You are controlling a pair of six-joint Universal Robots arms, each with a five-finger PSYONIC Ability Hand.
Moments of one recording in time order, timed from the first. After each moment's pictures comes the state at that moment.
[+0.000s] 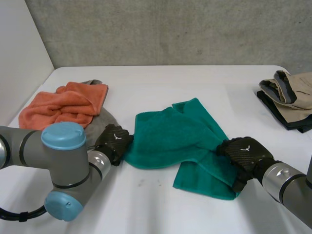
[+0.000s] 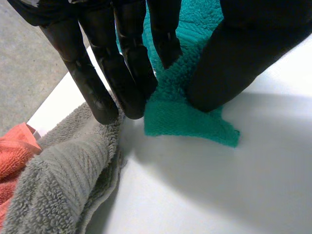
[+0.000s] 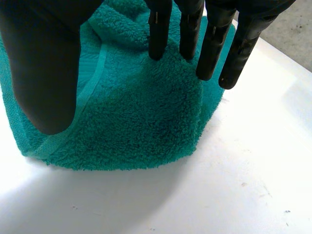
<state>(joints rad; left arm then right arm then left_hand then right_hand) 4.21 -2.19 -1.62 3.45 -1.52 3.74 1.78 -1.34 1.93 -0.04 1.26 2.64 1.12 1.18 1.17 1.18 0.98 0.34 0.35 0.40 0.41 0.23</state>
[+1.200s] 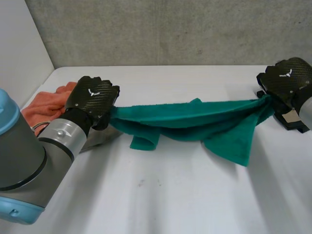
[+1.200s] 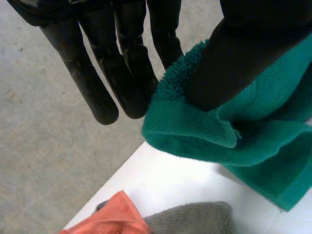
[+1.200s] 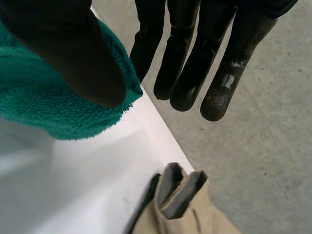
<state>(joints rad) 4.22 -1.72 -1.71 3.38 -1.53 3.58 1.73 -1.49 1.56 0.09 1.37 2.41 1.12 1.19 1.19 1.20 0.98 0.97 1.17 1.18 1.18 0.98</state>
